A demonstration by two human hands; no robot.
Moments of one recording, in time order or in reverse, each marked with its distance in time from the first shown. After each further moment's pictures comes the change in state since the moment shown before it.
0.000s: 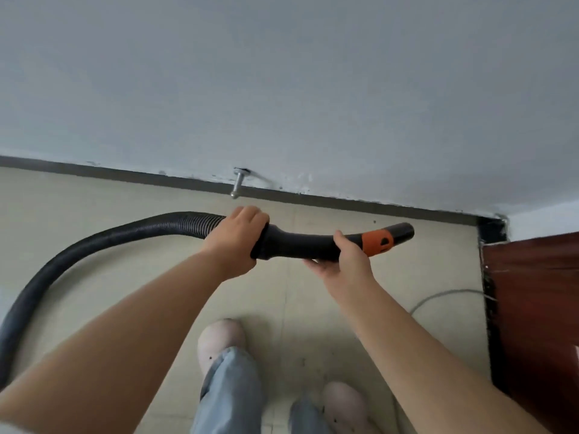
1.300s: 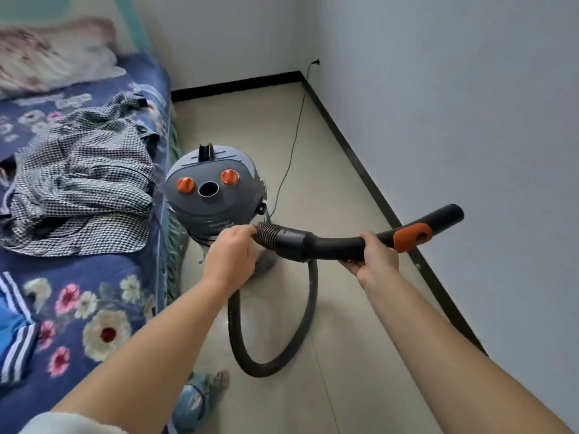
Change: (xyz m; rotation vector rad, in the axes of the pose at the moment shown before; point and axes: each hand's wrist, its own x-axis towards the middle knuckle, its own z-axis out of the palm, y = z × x) left_hand -0.749 -0.200 -0.182 -0.357 0.939 -1.321; right_hand -0.550 0.482 0.193 -1.147 -0.686 -0.065
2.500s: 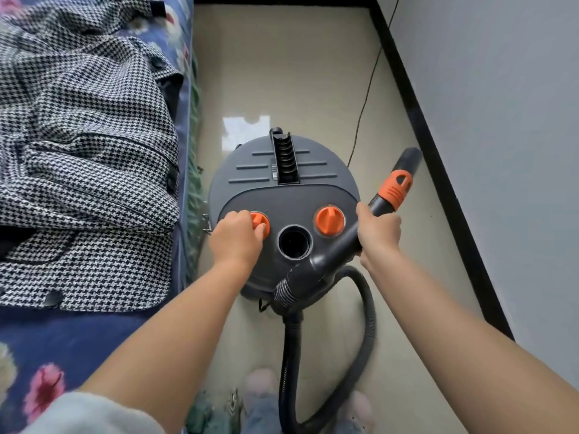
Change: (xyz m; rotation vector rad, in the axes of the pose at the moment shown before) left_hand 0.298 -0.270 0.033 0.087 -0.131 -0.427; right_hand 0.194 0.096 0.388 -0.716 0.137 -0.205
